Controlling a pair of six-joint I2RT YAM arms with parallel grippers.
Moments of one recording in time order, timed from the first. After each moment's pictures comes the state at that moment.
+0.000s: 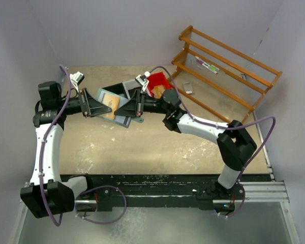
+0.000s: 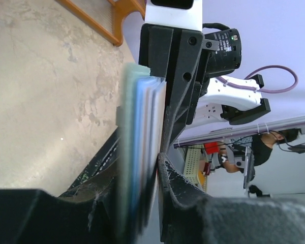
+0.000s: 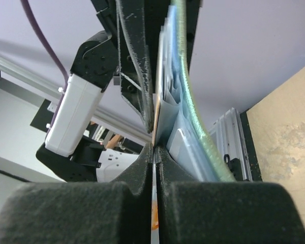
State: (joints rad) left arm 0.20 1.12 1.14 -0.58 1.35 -0.51; right arm 0.80 1.74 1.19 0.85 -0.72 1.25
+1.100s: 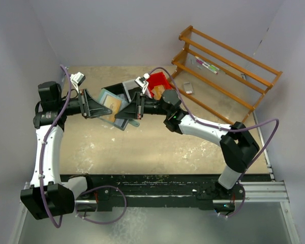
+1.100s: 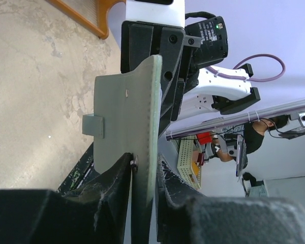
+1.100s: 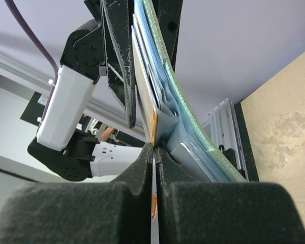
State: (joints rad) left arm 0.20 1.10 1.11 -0.53 1.42 -0.56; right arm 0.81 1.71 1.18 0.77 -0.73 1.18
